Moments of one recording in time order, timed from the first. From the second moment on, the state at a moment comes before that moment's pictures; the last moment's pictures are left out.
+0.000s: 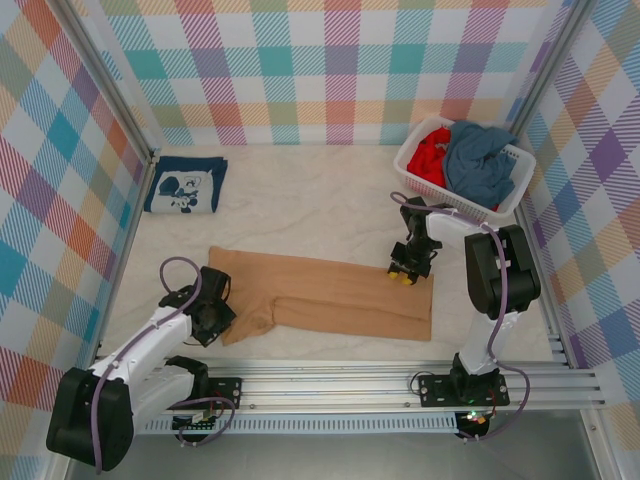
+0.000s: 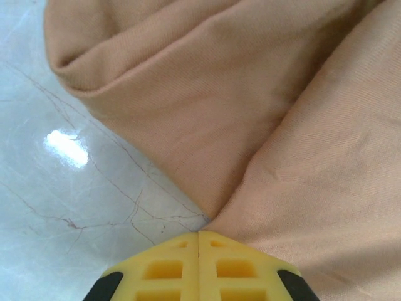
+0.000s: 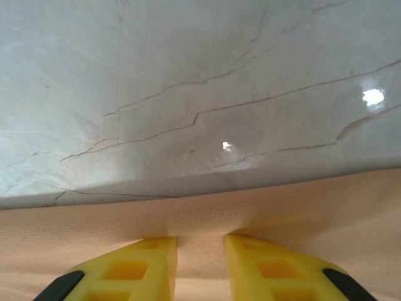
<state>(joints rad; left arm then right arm) -0.28 0.99 0.42 -0.76 -0.09 -1.04 0.28 1.84 1.14 -0.90 -0.26 0.67</state>
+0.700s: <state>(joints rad) -0.24 1.00 0.60 -0.77 -0.19 -0.97 0.28 1.85 1.14 -0.90 -0.26 0.67</state>
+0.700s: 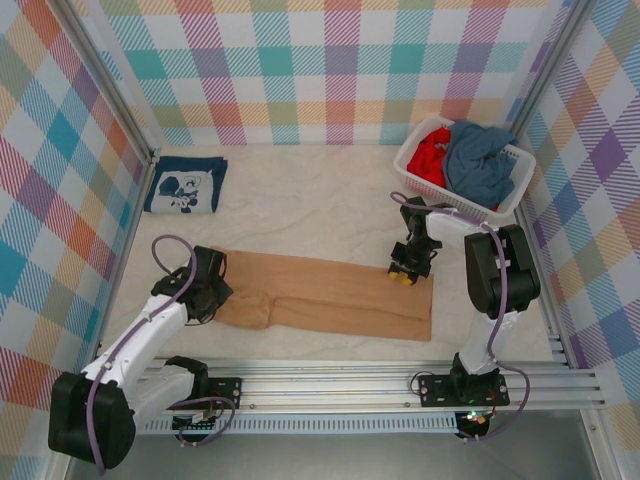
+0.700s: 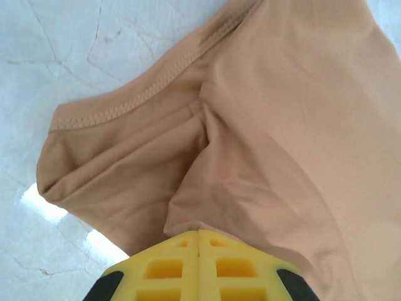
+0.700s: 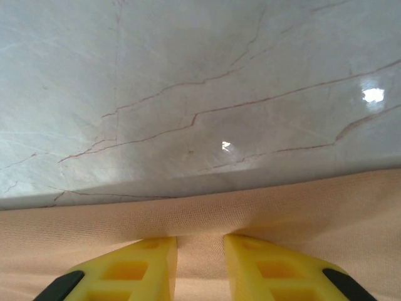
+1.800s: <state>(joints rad) -0.16 1.41 0.76 -0.70 -0.26 -0.85 0.28 1.86 1.15 -0.92 -0.26 0.67</state>
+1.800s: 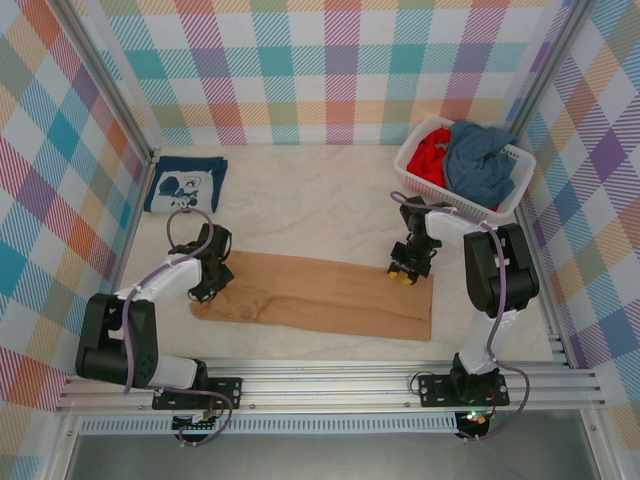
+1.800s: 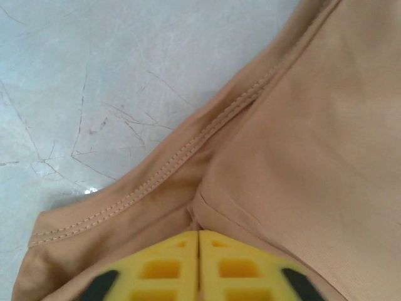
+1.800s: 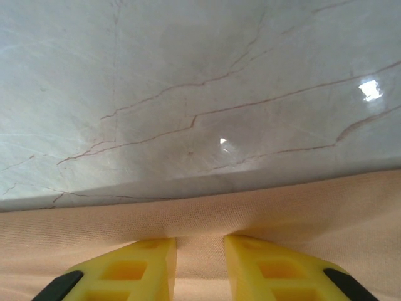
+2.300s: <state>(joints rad) -0.41 1.24 0.76 -0.84 -0.17 -1.27 0.28 1.76 1.16 -0.90 -0.23 0.60</state>
